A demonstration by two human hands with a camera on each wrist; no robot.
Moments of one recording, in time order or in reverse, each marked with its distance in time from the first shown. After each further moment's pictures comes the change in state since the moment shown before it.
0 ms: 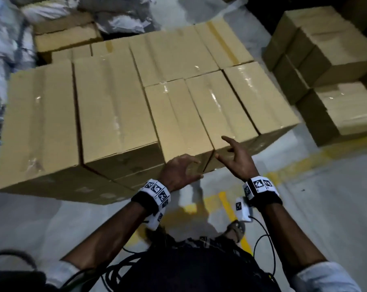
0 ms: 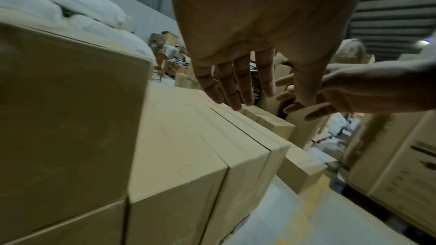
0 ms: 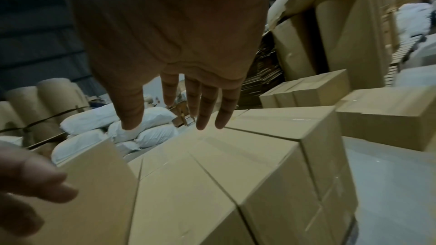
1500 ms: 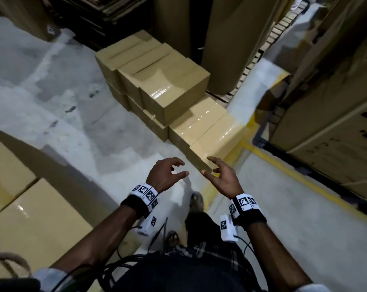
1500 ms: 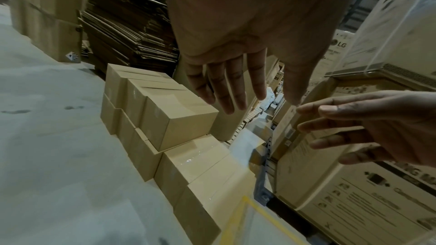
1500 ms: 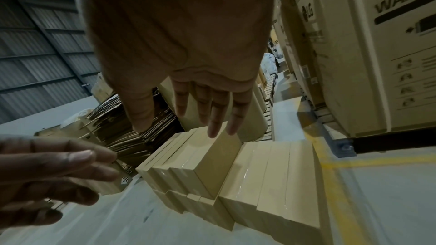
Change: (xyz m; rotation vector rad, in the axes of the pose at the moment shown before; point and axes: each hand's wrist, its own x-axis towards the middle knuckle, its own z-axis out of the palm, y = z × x) left_hand 0.867 0.482 0.434 -0.053 -0.404 0.069; right_hand 0.311 0.533 -0.721 0.158 0.387 0.513
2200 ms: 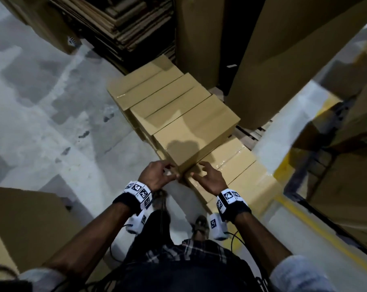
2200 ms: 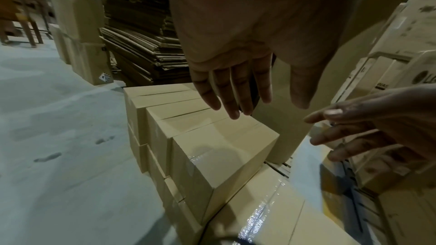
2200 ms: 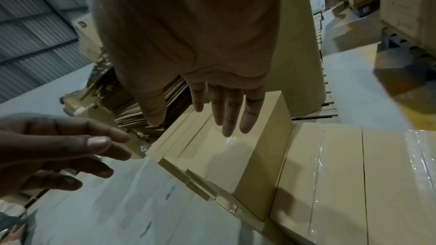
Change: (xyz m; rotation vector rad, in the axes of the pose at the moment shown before) left_hand 0.408 -0.015 -0.197 0.188 -0.045 -0.143; right_hand 0.469 -0.128 0.005 -0.103 -0.333 0.091
